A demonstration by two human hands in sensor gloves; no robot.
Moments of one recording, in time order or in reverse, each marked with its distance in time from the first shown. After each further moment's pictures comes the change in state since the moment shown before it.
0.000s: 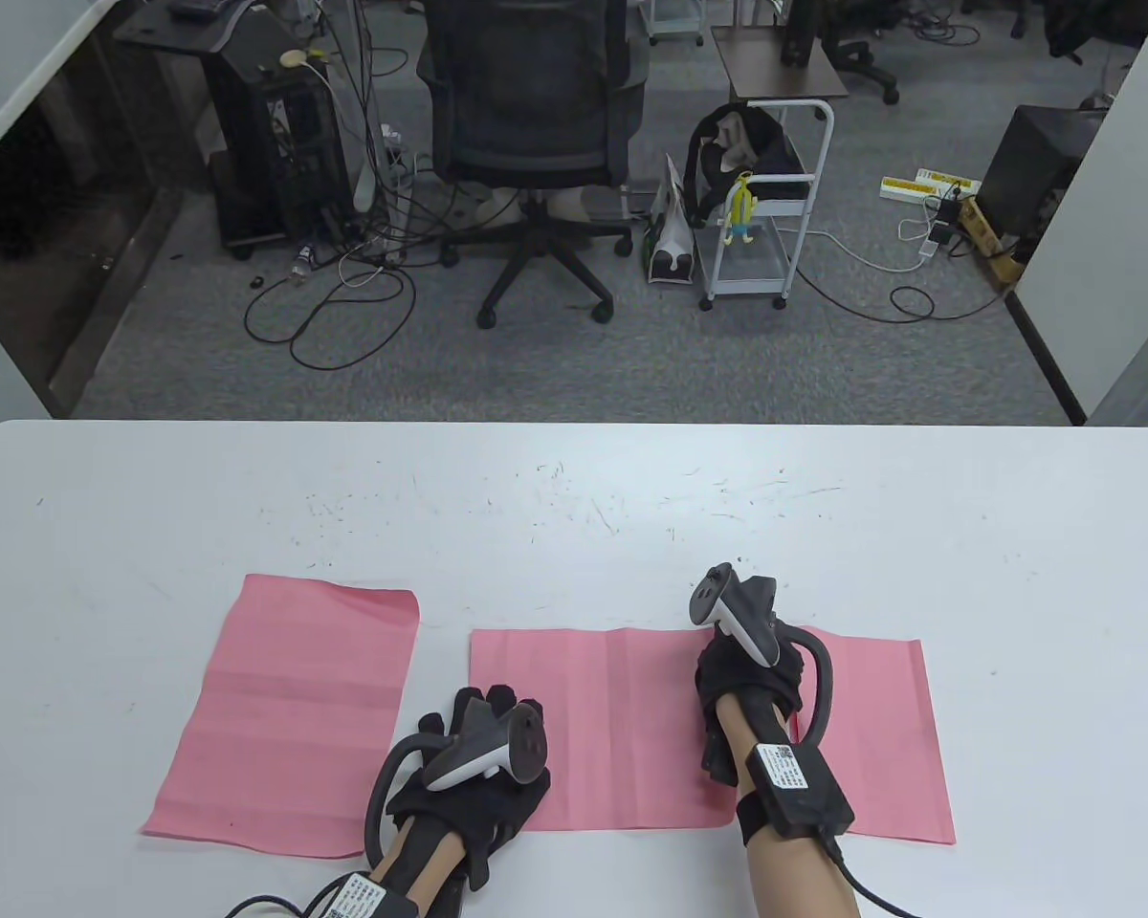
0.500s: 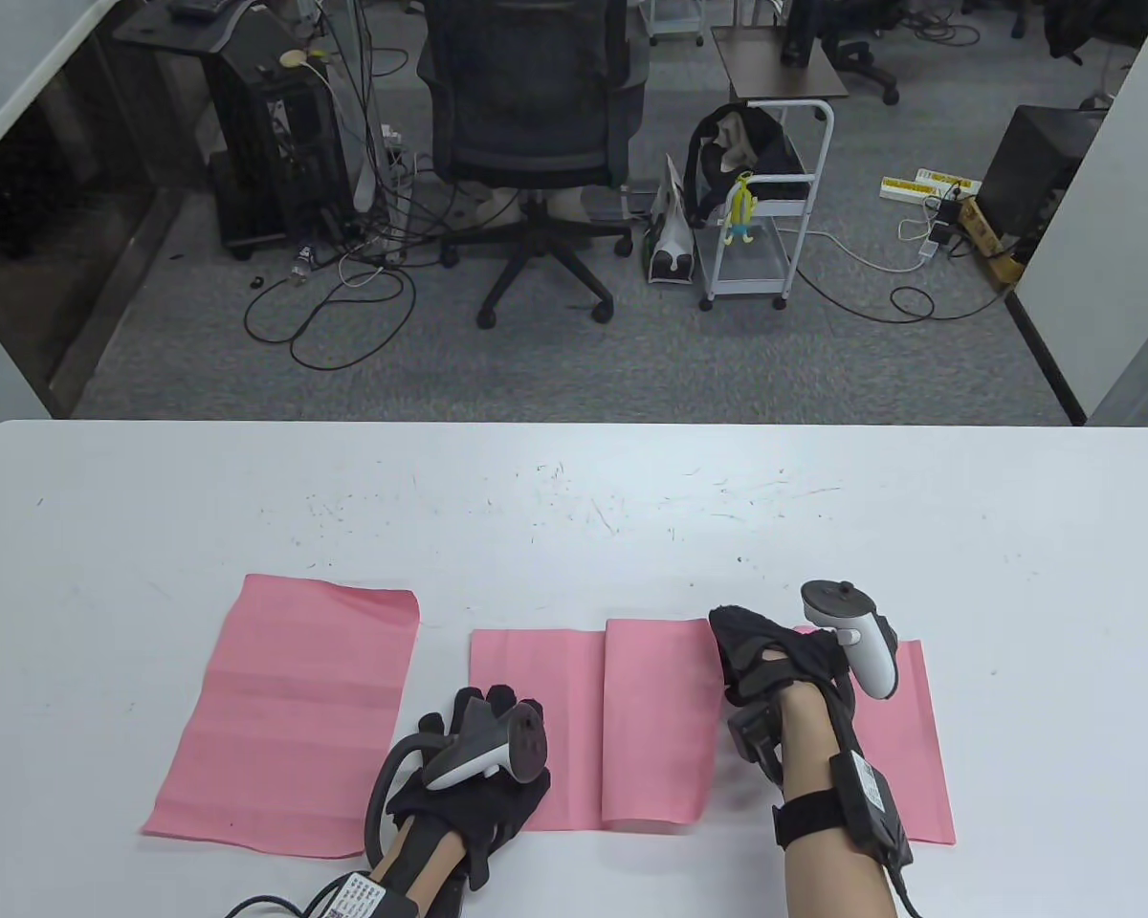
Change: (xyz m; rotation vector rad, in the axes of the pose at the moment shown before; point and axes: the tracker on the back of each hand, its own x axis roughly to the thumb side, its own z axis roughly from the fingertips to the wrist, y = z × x) left_hand 0.000 0.001 0.001 -0.004 0.000 0.002; right_hand -0.064 0.007 -0.008 0.595 -0.295 -1.024
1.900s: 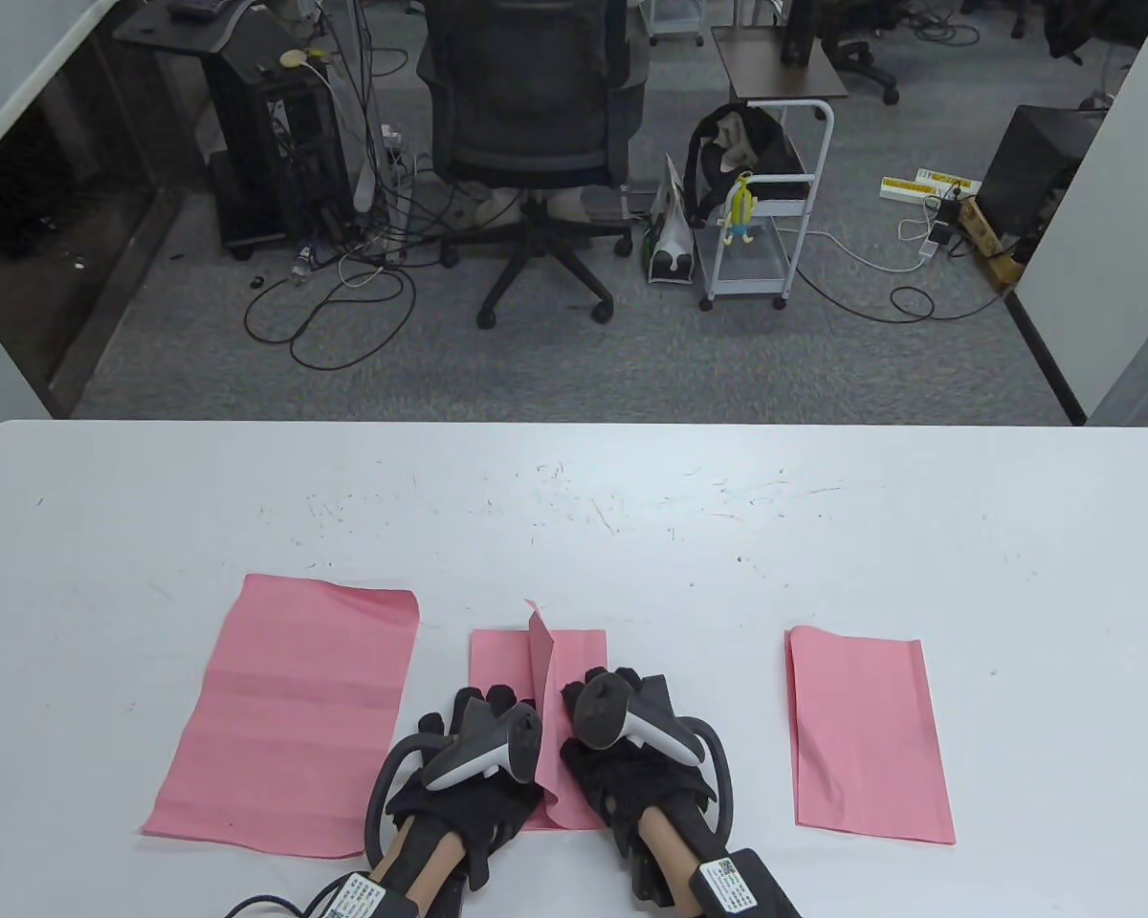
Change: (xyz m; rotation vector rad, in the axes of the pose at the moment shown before) left_hand 0.000 0.000 0.000 0.001 -0.001 0.003; right_hand -0.011 0.180 -0.006 -0.066 -0.116 1.128
